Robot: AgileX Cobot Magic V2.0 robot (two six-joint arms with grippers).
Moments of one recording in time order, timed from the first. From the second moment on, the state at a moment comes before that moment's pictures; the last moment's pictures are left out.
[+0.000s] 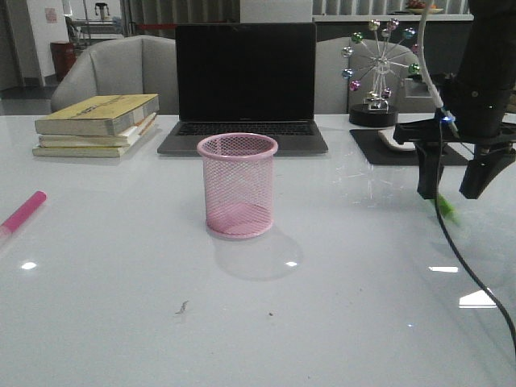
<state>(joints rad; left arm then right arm) 0.01 0.73 -0.57 -0.07 0.20 0.02 0.04 2.16 -1.70 0.08 0.99 0.02</state>
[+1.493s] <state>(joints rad) 0.01 0.73 -0.57 -0.04 0.20 0.02 0.04 2.21 -1.72 0.09 0.99 0.01</state>
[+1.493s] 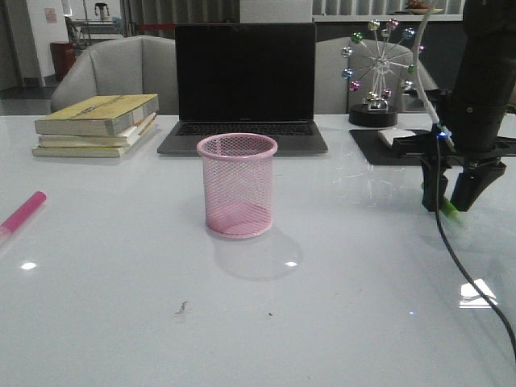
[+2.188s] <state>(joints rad) 0.01 0.73 -0.57 -0.04 0.20 0.02 0.09 2.13 -1.77 0.13 0.86 -0.02</state>
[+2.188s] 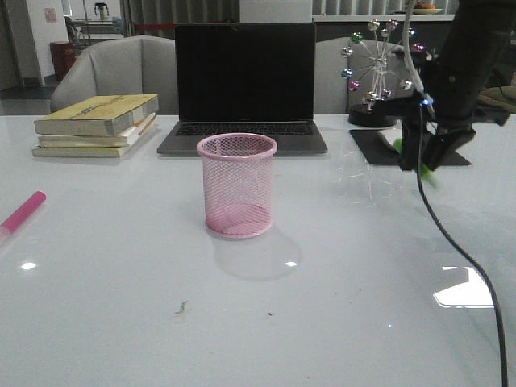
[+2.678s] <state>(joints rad) 0.01 0.73 -0.57 -0.04 0.21 0.02 0.31 1.97 -1.77 0.14 0.54 -0.02</state>
